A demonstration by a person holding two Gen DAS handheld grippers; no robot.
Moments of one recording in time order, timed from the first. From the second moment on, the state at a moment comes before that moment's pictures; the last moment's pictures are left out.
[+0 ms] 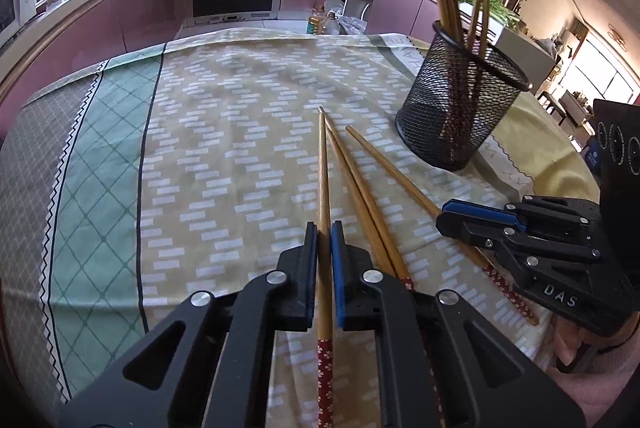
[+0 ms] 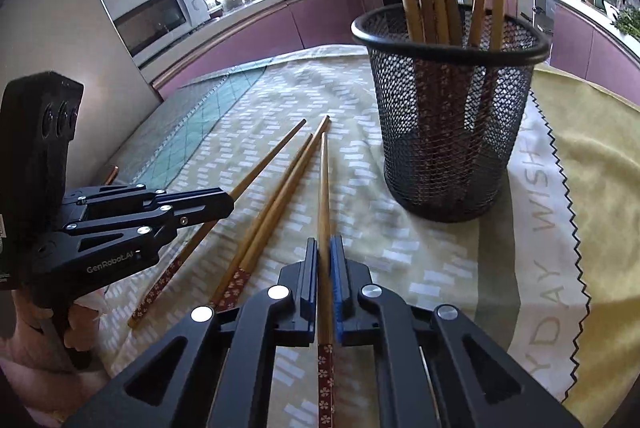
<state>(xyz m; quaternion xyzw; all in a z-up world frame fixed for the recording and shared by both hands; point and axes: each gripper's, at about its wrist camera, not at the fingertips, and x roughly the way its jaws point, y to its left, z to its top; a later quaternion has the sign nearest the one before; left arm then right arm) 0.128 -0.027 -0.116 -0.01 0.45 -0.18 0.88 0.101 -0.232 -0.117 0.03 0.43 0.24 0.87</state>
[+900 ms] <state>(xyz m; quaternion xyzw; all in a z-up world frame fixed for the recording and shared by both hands) 0.137 -0.050 -0.121 0.01 0.47 -0.22 0.85 0.102 -0.218 -0.117 0.01 0.43 0.27 0.86</state>
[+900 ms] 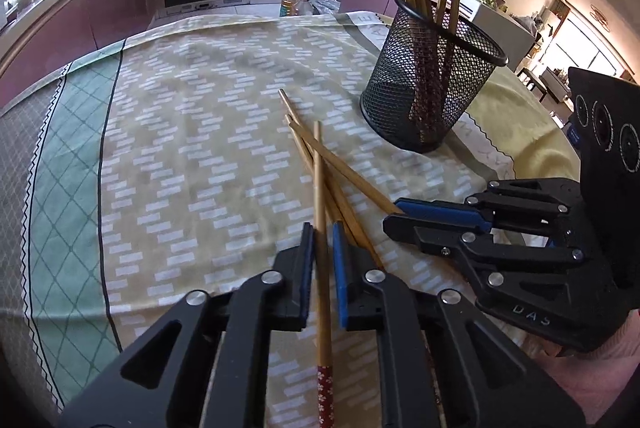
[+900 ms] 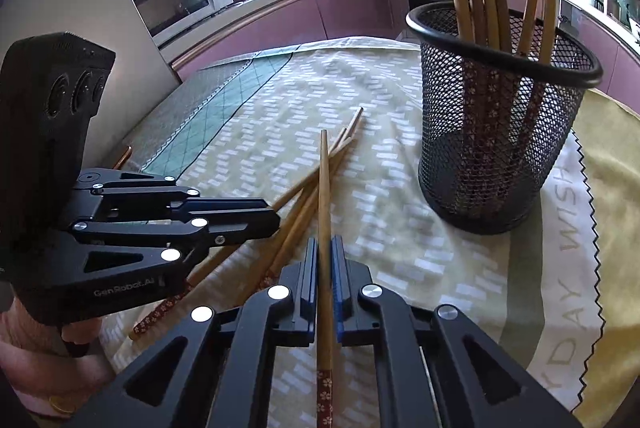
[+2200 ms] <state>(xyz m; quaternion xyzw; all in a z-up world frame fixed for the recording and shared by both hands) 0.108 -0.057 0.040 -0.02 0.30 -0.32 0.90 0.086 -0.300 0.005 0.05 0.26 0.25 0.93</state>
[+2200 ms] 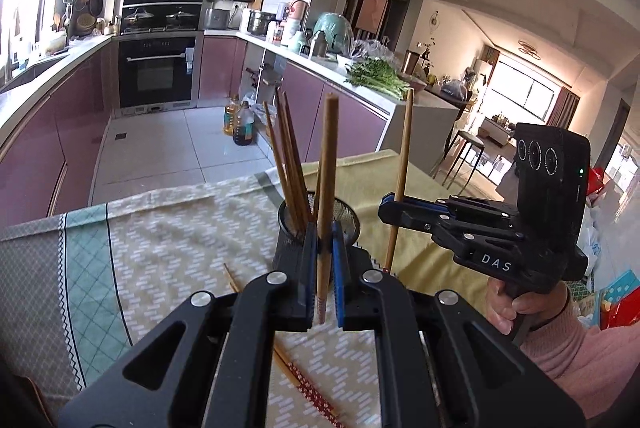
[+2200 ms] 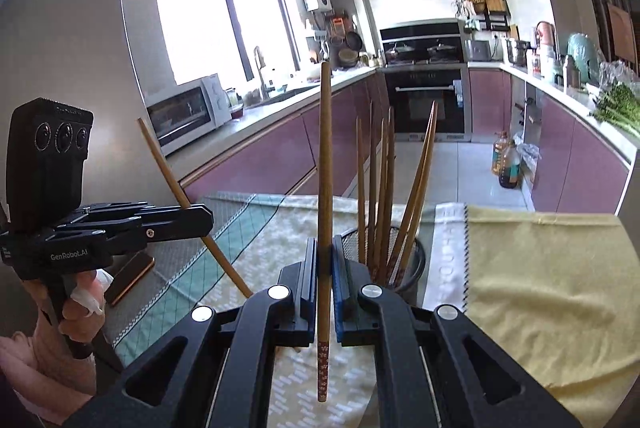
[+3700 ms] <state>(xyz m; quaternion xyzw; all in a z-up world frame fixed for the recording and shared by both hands) 0.158 -0.119 0.046 0.05 0.32 -0.32 0.89 0.160 -0.298 0.003 0.04 0.28 0.21 0.94</state>
